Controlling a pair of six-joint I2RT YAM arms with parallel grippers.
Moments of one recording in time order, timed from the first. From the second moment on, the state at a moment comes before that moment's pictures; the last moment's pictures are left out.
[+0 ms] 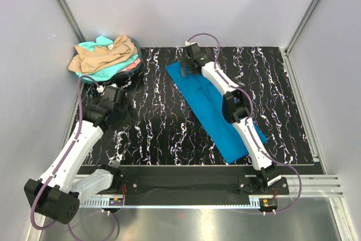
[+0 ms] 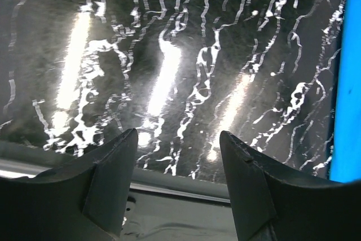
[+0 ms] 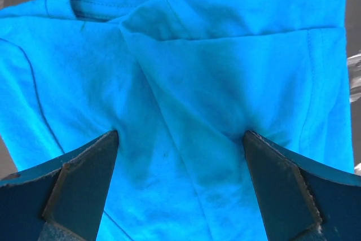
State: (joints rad) left arm -0.31 1.01 0.99 -1.01 -0.15 -0.71; right arm 0.52 2.76 2.62 -0.70 0.20 0.18
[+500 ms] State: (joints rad) left arm -0.45 1.00 0.99 -0.97 -0.13 -0.79; right arm 0.43 2.37 2.32 -0.79 0.17 0.15
